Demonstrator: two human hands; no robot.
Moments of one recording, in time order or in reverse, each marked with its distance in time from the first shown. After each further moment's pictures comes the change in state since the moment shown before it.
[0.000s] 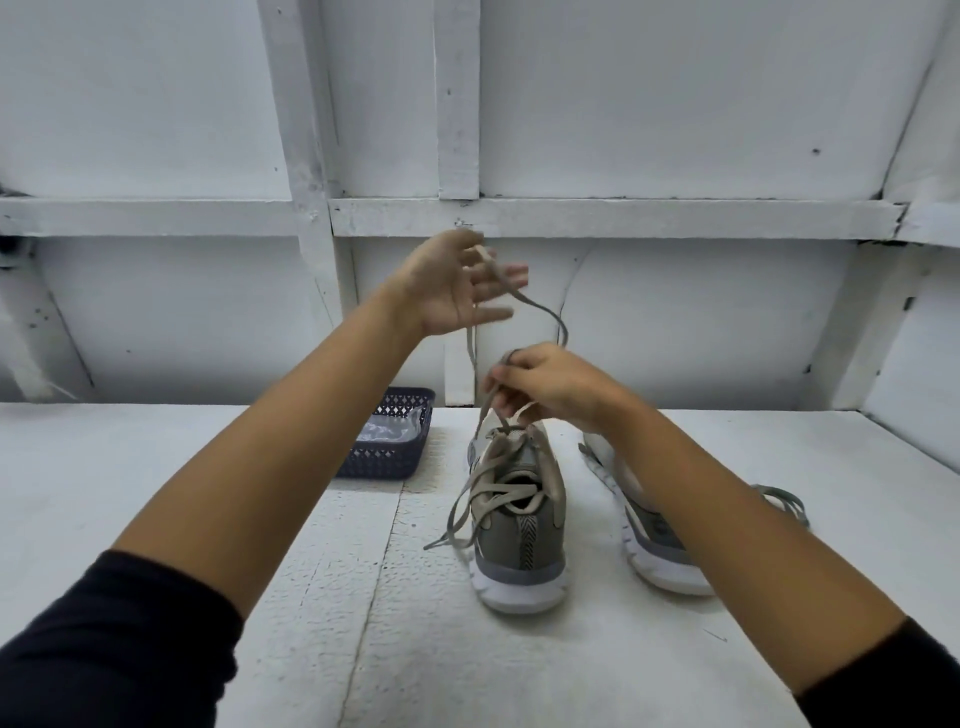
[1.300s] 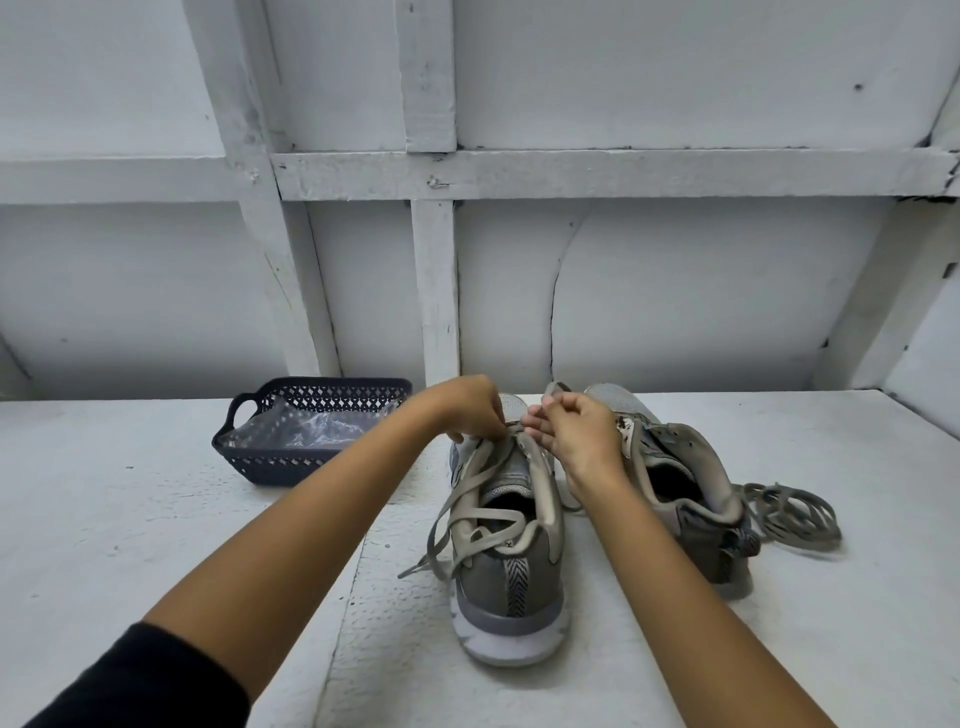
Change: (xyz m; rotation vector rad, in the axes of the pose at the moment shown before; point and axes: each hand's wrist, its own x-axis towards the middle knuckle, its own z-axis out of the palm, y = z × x) left_hand 0.059 -0.121 -0.018 1.468 -0.180 -0.204; right_hand 0.042 0.101 0.008 0.669 0.665 0.113
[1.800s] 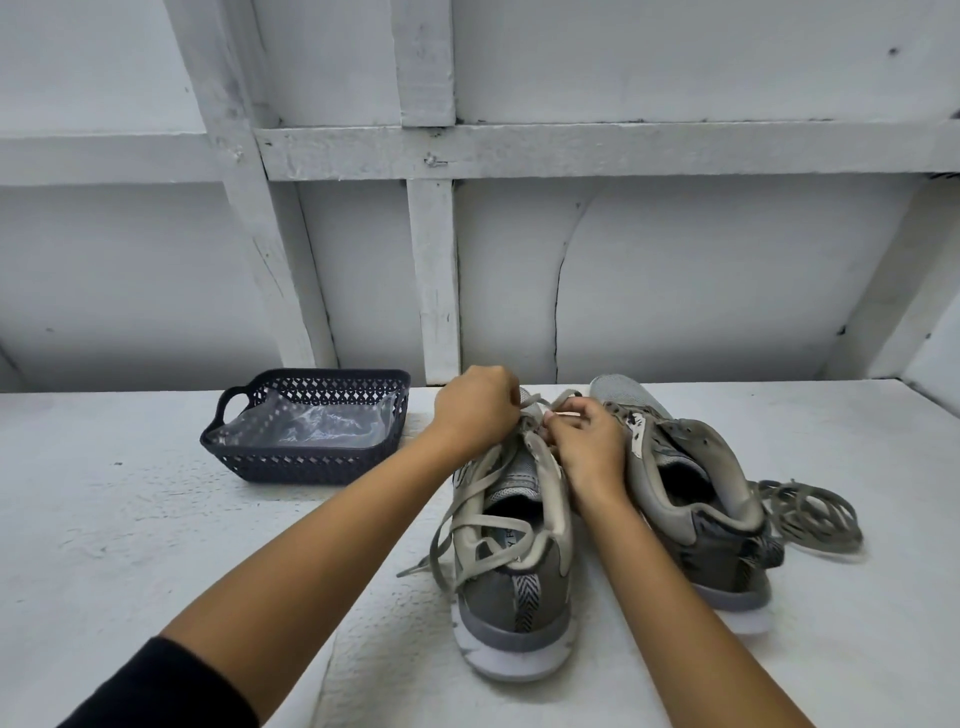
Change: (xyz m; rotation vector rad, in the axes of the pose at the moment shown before) left_hand 0.019 0.004 0.032 0.030 0.479 -0.044; right_hand 0.018 0.031 -0.011 -0.193 0.088 -0.109
